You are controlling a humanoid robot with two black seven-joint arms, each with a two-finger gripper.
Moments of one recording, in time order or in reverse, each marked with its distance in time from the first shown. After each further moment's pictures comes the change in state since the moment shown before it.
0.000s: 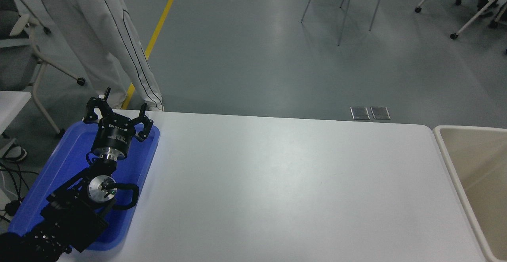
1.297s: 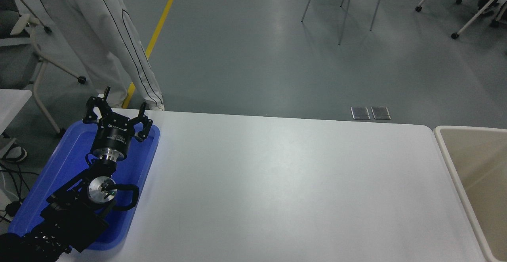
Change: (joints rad) left arm 0.001 0.000 -0.001 0.000 0.000 0.000 -0.002; right arm -1.430 0.368 1.065 -1.075 0.088 -0.266 -0.004
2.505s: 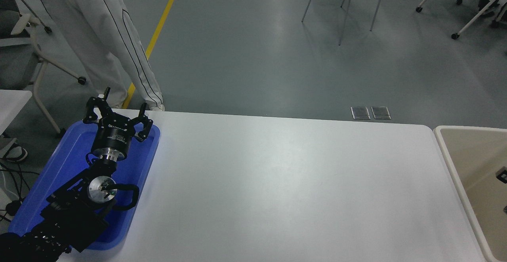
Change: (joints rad) left arm 0.000 0.000 0.000 0.000 0.000 0.000 0.000; right arm -0.033 0.097 0.072 -0.050 0.002 -0.231 0.003
